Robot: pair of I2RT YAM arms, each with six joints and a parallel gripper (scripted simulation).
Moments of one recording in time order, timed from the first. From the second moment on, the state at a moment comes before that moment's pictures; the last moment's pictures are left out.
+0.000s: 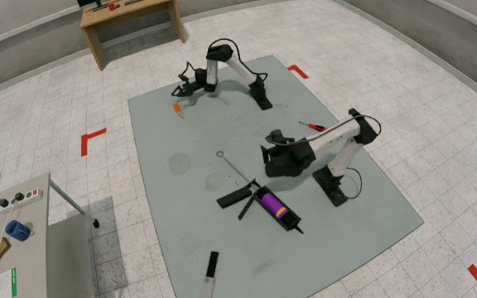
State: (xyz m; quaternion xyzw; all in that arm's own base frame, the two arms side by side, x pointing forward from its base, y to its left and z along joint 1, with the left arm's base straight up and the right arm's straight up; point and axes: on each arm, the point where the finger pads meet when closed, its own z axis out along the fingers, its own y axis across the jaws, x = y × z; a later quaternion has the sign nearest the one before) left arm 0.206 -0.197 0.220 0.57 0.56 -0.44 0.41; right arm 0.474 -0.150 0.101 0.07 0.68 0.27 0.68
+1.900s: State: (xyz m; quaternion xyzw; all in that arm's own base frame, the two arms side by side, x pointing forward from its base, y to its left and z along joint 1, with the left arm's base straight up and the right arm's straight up) left arm 0.231 -0.036 0.206 0.17 0.93 -0.06 0.31; right arm 0.473 0.257 0.217 -0.17 0.73 0.36 0.56
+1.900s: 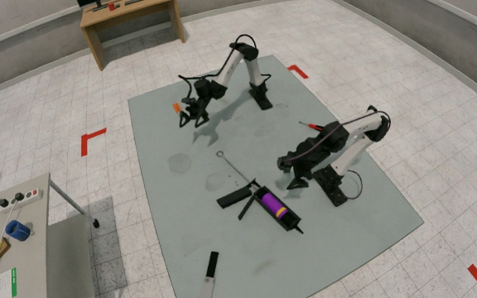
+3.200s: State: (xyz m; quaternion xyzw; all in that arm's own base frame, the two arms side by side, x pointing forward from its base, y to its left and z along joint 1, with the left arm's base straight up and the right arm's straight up) left arm 0.258 -0.009 0.108 0.47 0.88 0.03 0.05; right arm 0.142 0.439 0.297 -0.46 0.70 0.38 0.40
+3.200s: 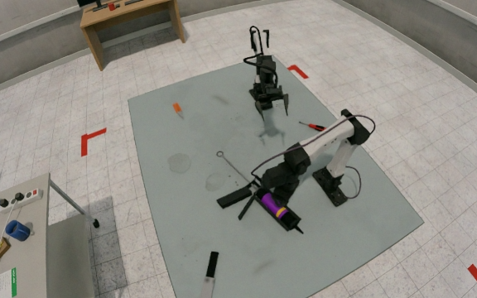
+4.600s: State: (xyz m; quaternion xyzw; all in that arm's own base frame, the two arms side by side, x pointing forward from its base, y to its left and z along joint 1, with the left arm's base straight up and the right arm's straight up) left arm 0.274 -0.017 0.038 0.62 0.78 0.01 -0.03; right arm 0.146 0.437 0.242 -0.45 0.71 0.36 0.39
